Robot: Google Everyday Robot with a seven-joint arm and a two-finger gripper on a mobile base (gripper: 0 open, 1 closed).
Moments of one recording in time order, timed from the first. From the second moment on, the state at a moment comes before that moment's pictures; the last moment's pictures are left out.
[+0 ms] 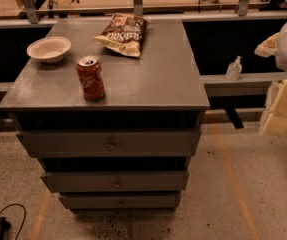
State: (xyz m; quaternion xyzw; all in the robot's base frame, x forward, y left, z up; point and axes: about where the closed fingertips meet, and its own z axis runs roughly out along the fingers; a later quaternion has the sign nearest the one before) arm 0.438 -0.217 0.976 -0.60 0.78 -0.03 0.16
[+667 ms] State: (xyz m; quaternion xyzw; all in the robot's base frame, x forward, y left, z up) arm 0.445 -0.196 0.969 -0.61 0.77 0.01 0.19
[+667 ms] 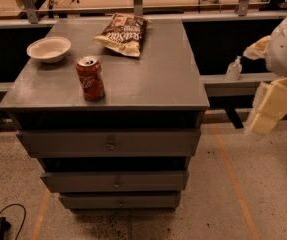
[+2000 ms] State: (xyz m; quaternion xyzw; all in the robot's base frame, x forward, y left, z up) arm 0.490 -0.088 0.967 -0.59 0.68 0.17 0.40
